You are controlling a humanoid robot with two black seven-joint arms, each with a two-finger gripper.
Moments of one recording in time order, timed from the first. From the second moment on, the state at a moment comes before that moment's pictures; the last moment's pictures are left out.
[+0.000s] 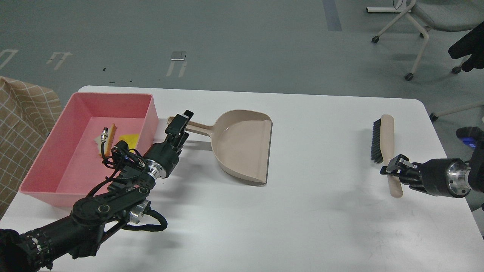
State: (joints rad) left arm -0.49 0.33 -0.46 -1.01 0.68 0.30 -0.49; right arm 0.55 -0.91 0.62 1.40 -0.89 0.49 -0.34
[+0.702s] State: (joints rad) left arm -0.45 0.37 -0.46 -1.07 0.68 0.30 -0.49; right arm 0.55 -0.89 0.62 1.39 -0.89 0.49 -0.35
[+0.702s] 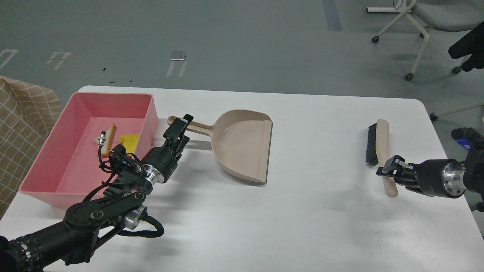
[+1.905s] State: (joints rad) left arm -0.42 0.49 -0.46 -1.25 0.68 0.36 -0.49; right arm 0.57 -0.94 0.64 1.46 -0.89 0.49 -0.35
